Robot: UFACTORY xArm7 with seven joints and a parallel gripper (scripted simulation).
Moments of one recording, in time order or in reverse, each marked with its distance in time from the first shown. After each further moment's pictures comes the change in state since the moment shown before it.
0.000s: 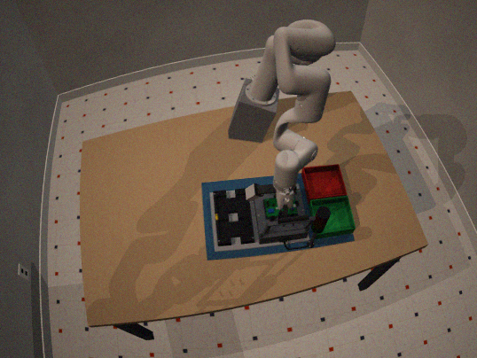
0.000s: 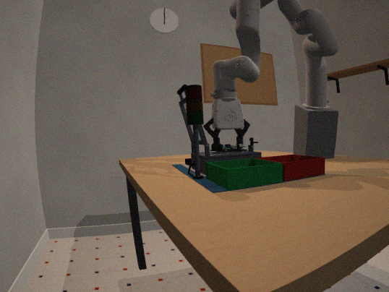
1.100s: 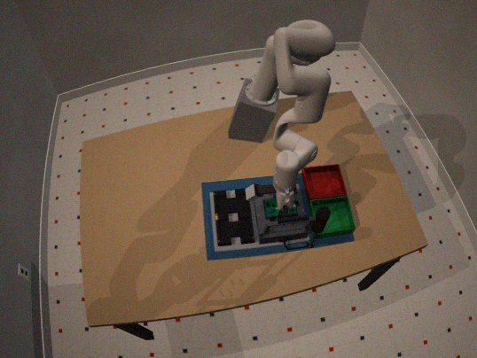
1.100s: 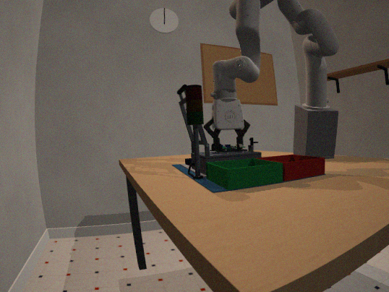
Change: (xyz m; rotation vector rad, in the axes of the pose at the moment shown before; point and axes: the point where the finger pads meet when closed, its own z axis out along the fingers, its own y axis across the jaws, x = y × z) arm 0.000 0.000 0.001 -0.001 0.000 0.000
